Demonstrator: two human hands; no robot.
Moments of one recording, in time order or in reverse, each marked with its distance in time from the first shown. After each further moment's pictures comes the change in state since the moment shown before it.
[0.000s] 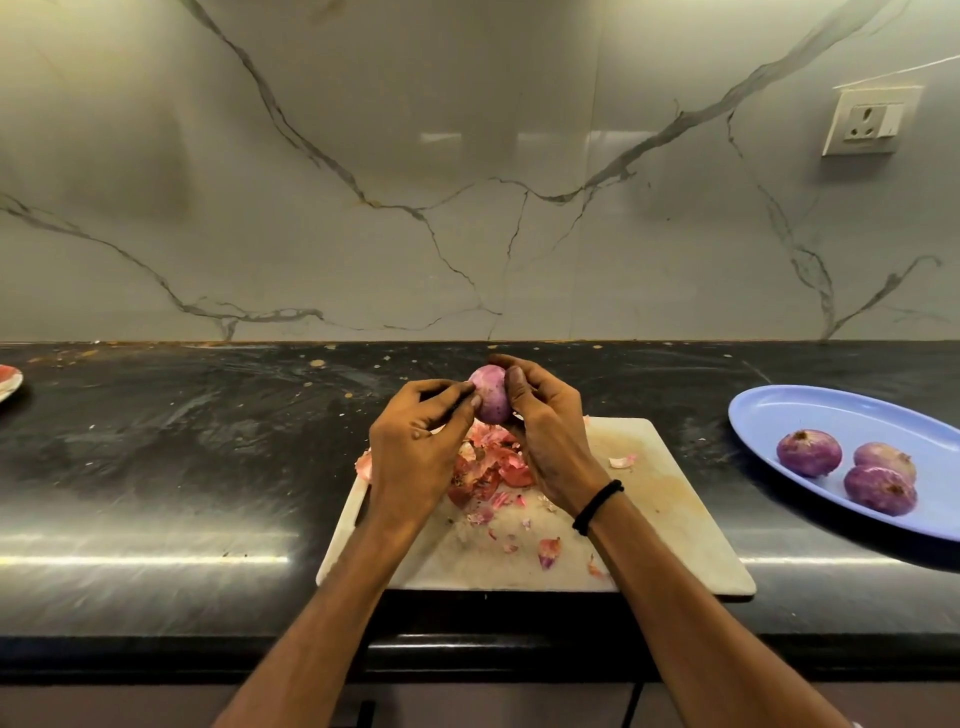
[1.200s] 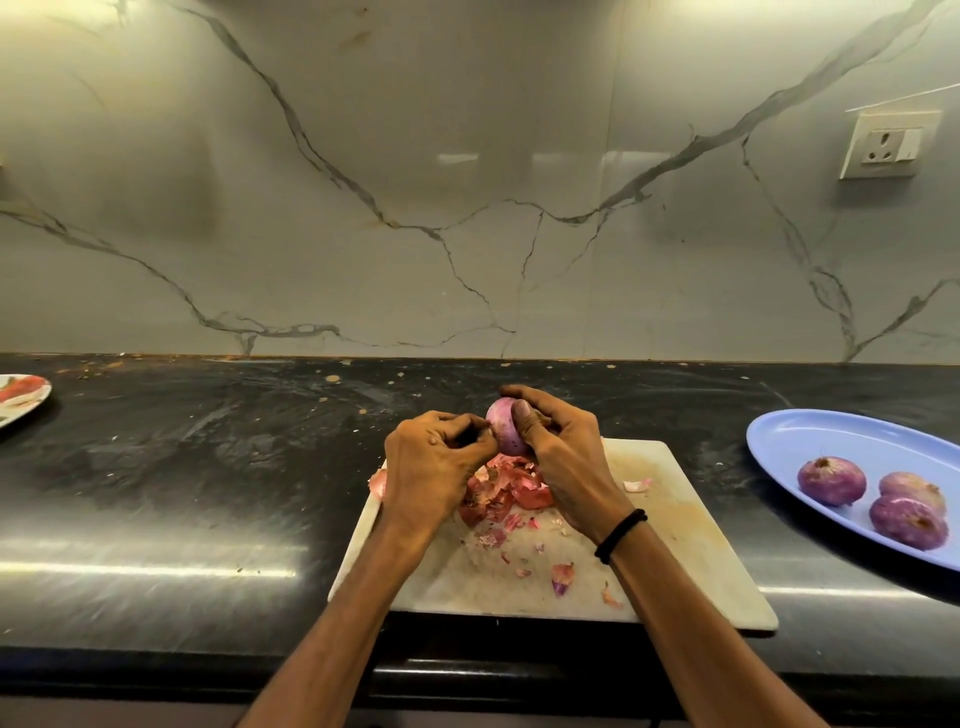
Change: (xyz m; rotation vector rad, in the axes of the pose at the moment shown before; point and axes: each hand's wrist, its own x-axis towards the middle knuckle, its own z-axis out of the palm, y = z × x) left_hand 0.007 0.001 -0.002 0.055 -0.101 -0.107; right_hand -0.005 -0.006 -0.007 -0.259 -0.035 -0.035
